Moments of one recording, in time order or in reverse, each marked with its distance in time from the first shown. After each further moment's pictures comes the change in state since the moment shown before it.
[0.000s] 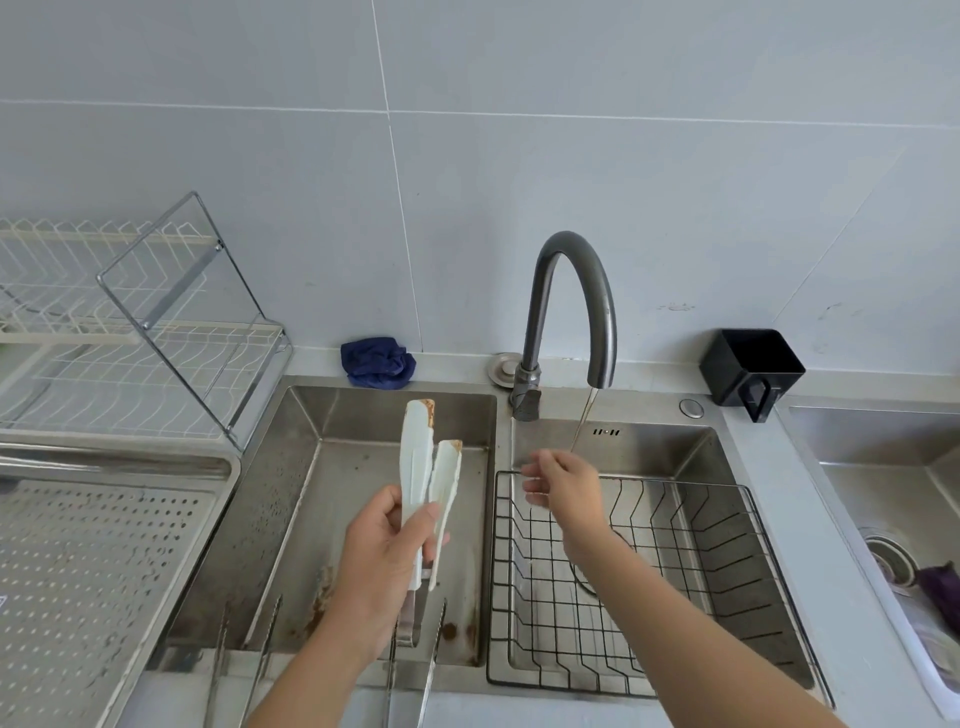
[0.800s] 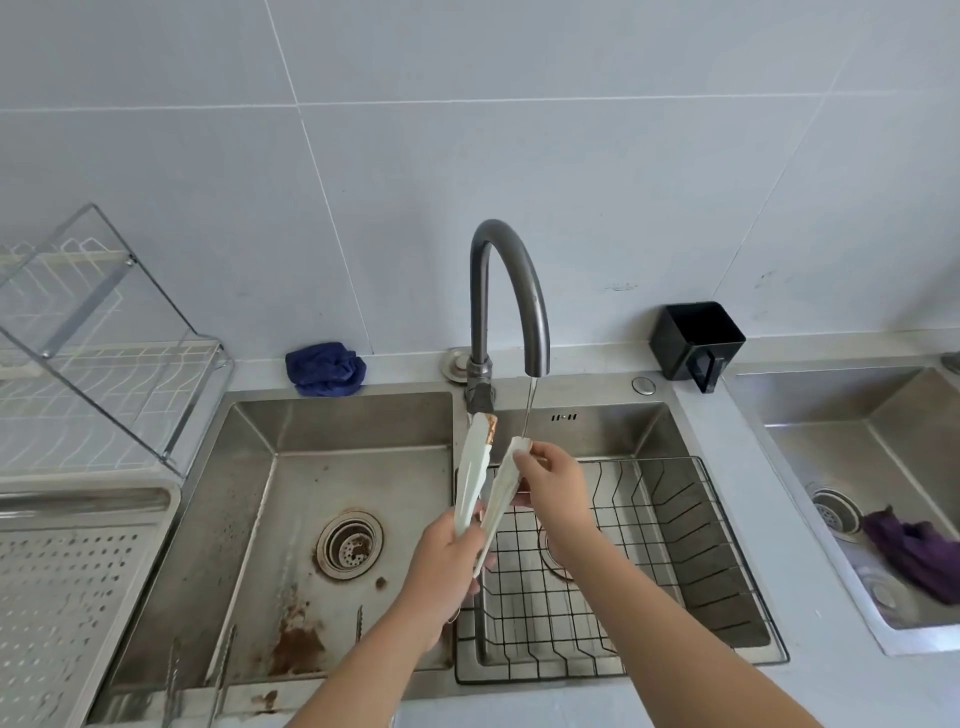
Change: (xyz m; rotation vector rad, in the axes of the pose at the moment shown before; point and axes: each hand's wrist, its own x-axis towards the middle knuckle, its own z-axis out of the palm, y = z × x) left_hand 0.018 -0.043 0.084 0.260 -0.197 -0.267; right_hand -0.002 0.007 -0.030 -0.004 0.053 -0.073
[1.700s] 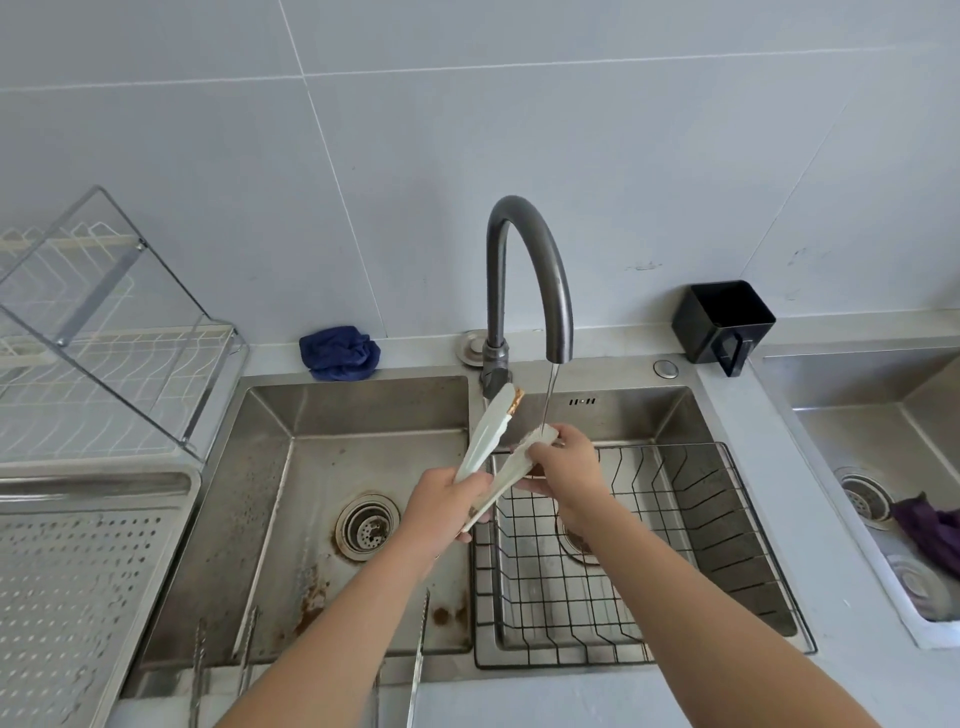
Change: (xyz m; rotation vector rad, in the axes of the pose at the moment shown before) left_hand 0.040 0.022 -0.028 0.088 0.002 -0.049; right_hand 0.022 0.001 0.005 0.105 -0.065 0.168
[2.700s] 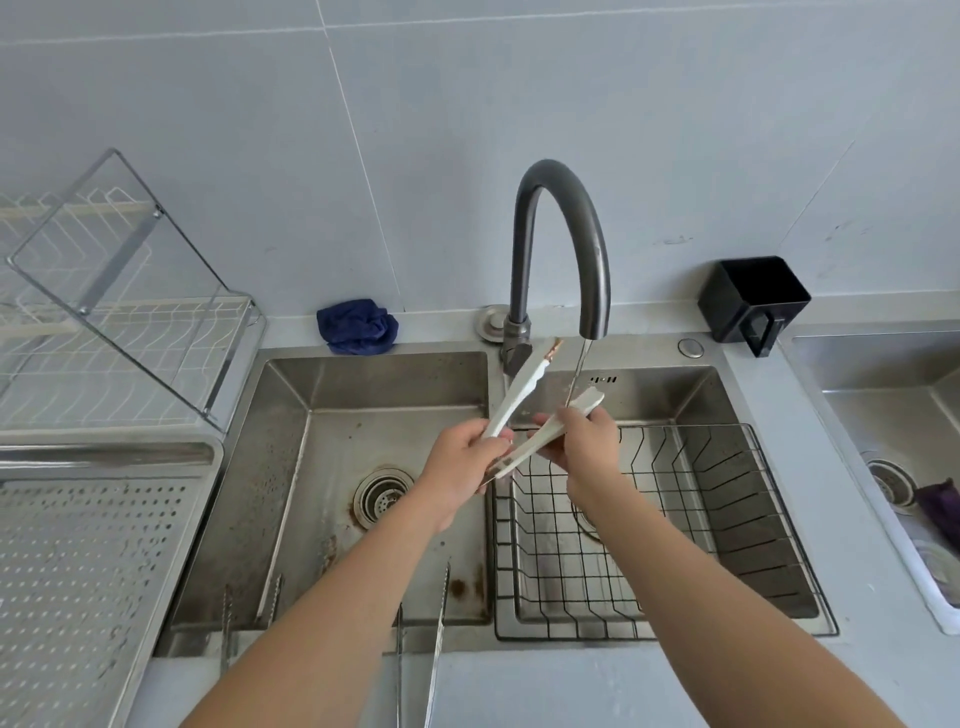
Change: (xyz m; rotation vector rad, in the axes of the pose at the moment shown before) left_hand 0.013 0.009 -0.011 -0.056 -0.047 0.080; right_hand 0.005 0.002 0.014 0.201 0.157 0.030
